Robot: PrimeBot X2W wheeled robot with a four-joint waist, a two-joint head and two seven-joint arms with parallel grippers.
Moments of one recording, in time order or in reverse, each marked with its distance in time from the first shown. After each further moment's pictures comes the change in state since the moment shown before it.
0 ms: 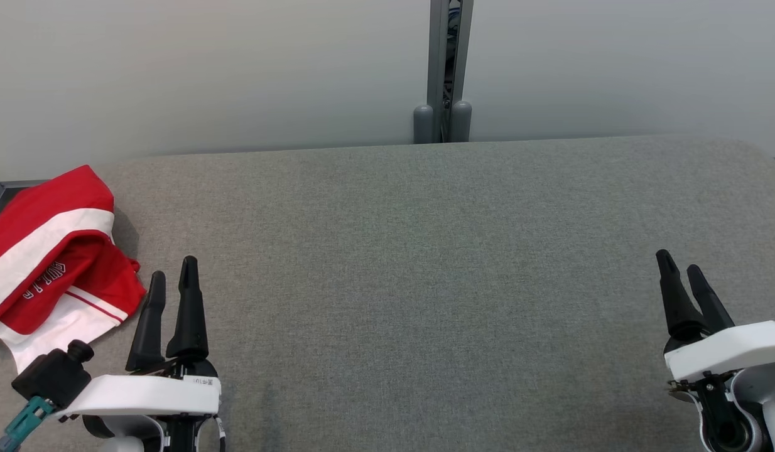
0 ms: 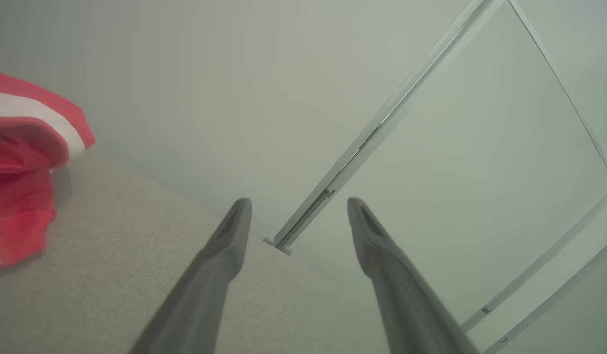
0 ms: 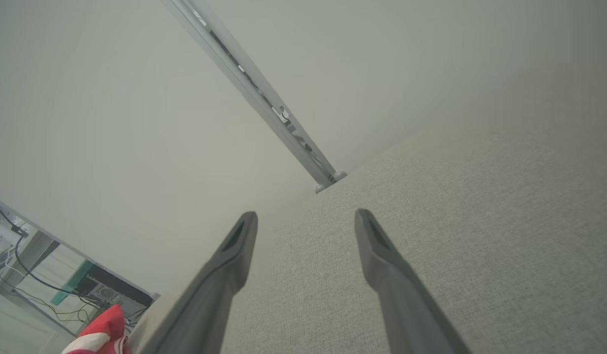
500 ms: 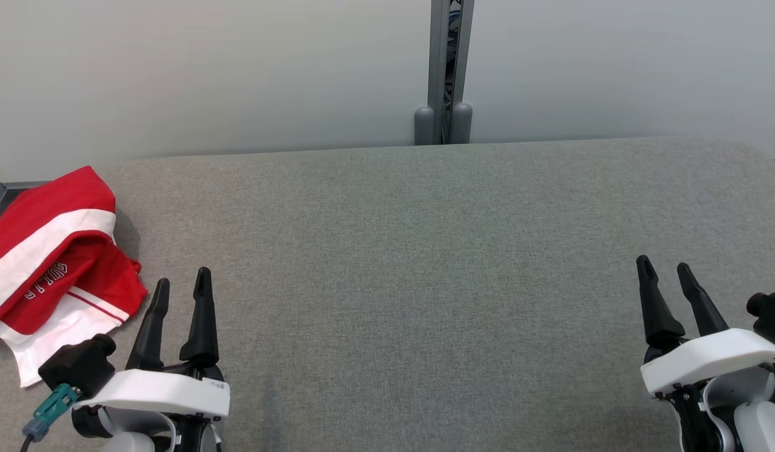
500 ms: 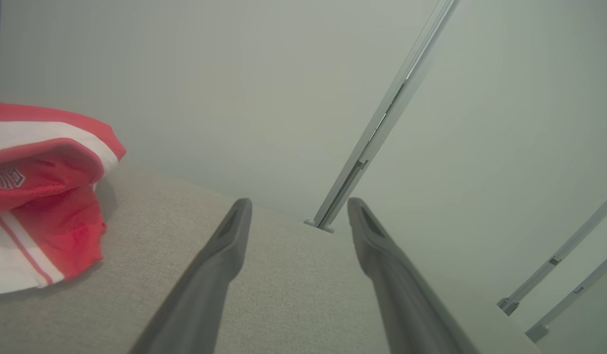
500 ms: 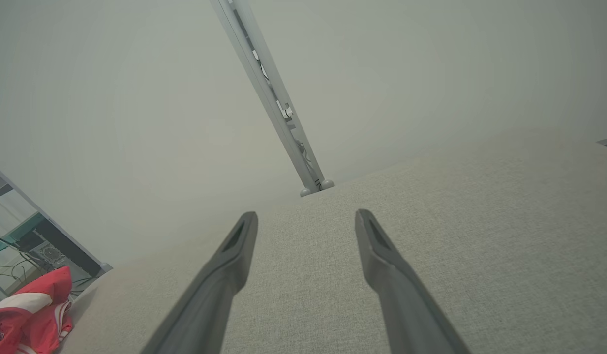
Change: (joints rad) left arm -0.030 0.014 -0.009 0.112 0.204 0.013 -0.008; right arm 0.005 0.002 0.056 0.008 -0.230 0.000 -0.075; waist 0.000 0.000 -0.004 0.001
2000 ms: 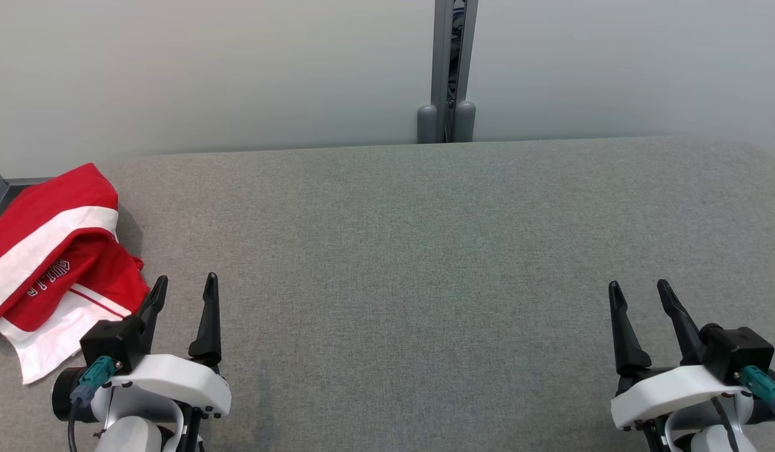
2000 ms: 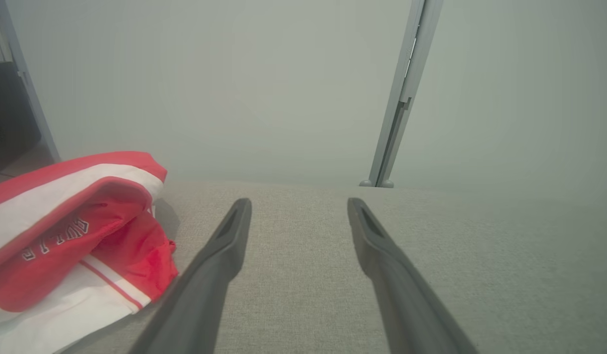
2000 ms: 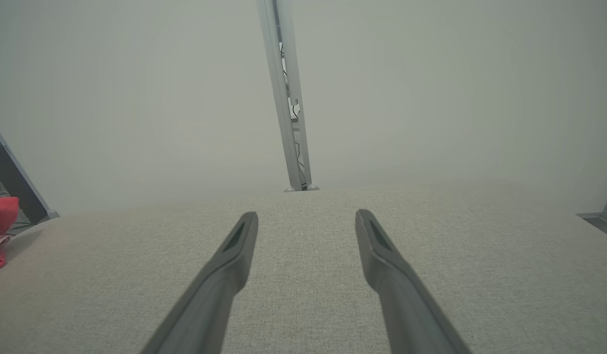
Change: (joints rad) left arm -0.075 0.023 0.005 0.136 0.343 0.035 0.038; right arm 0.044 0.042 0.039 0.053 -0.323 0.001 -0.175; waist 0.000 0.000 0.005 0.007
